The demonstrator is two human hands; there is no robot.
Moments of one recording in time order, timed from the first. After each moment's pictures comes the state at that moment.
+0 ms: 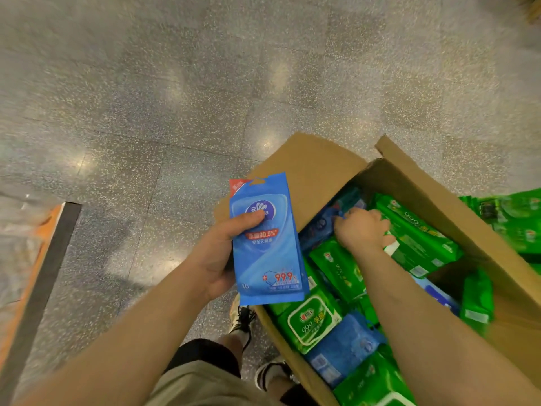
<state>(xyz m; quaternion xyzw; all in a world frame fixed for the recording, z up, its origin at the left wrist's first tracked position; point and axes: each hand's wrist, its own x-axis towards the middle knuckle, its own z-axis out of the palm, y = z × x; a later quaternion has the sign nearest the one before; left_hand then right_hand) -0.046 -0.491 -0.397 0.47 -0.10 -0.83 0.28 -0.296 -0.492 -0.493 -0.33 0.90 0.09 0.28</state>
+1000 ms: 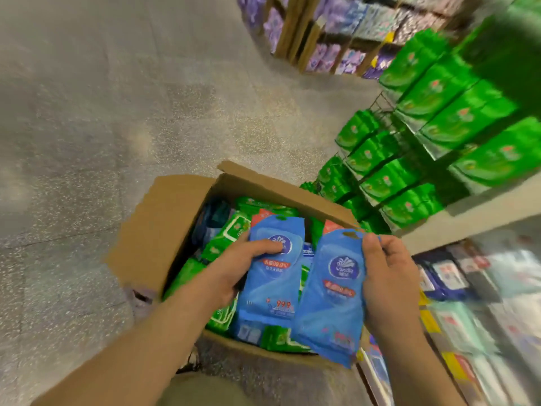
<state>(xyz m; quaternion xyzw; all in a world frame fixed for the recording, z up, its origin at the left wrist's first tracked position) -0.163 -0.386 -0.304 0.33 -0.34 -0.88 0.03 -0.286 -0.227 -0.227 -0.10 0.78 -0.60 0.12</state>
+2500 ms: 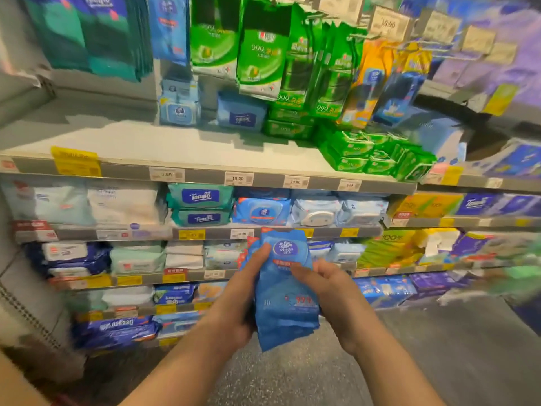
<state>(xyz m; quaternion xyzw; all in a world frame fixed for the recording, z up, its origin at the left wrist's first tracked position) -0.304 0.305 -0.203 0.02 -0.38 -0.78 -0.49 -0.218 0.429 -0.162 0.28 0.67 -0.69 -0.05</state>
